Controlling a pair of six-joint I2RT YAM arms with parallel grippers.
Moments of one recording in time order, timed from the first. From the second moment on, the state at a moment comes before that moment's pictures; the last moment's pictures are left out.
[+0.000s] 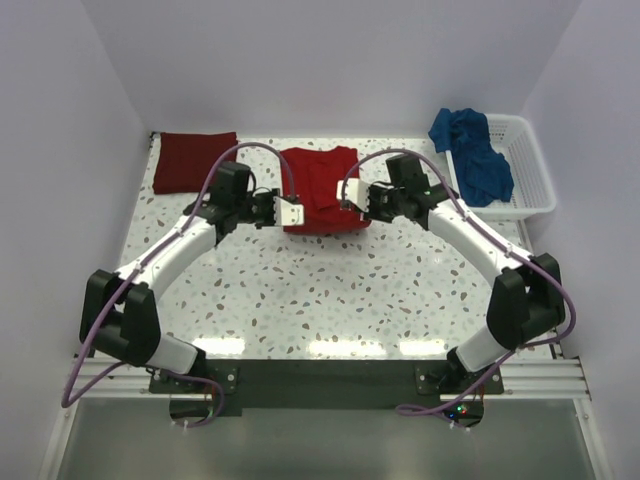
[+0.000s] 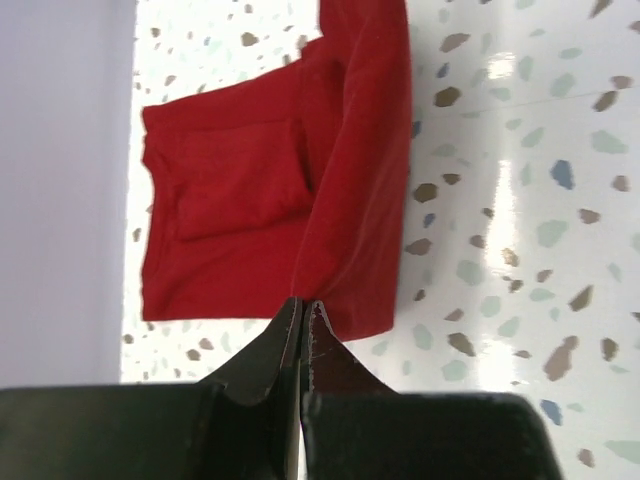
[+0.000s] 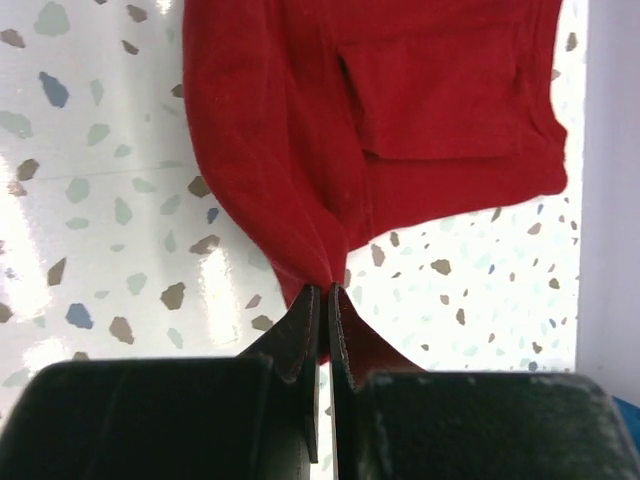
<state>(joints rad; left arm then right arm) -0.35 1.46 1.06 -0.27 0.61 1.12 0.43 1.57 1.25 -0.49 -0.38 -1.03</state>
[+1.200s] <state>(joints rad) -0.37 1.52 1.12 -0.60 0.76 0.90 0.34 1.47 1.19 -0.93 -0.51 -1.13</state>
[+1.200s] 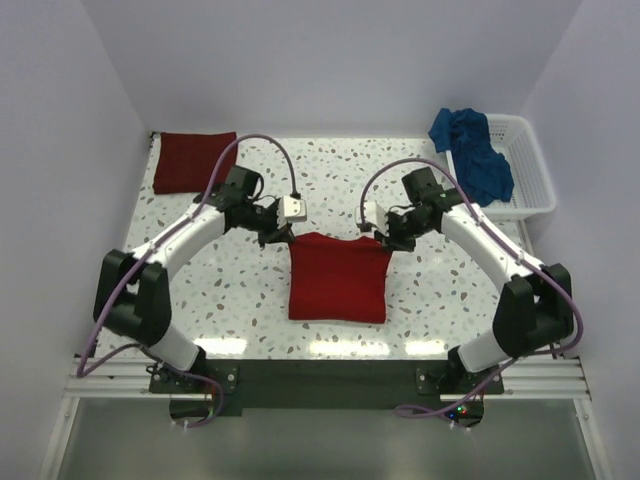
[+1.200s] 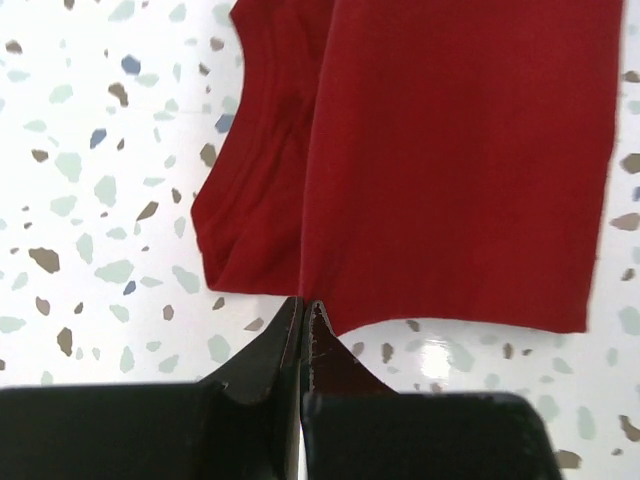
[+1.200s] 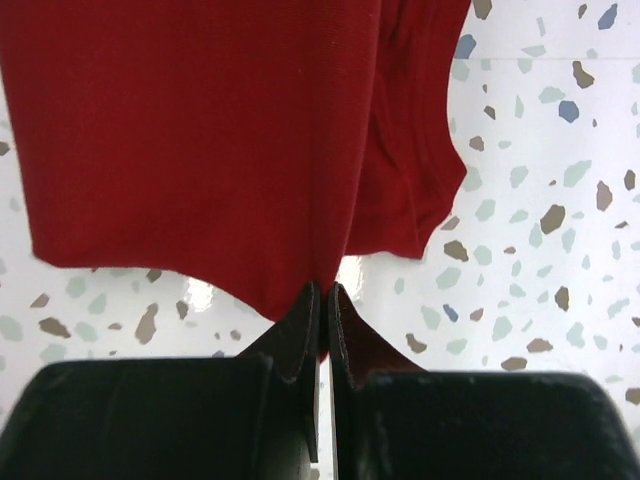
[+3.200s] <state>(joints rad) -0.35 1.58 0.94 -0.36 0.69 0.75 0.35 1.72 1.20 -0.78 -0.51 -0.92</state>
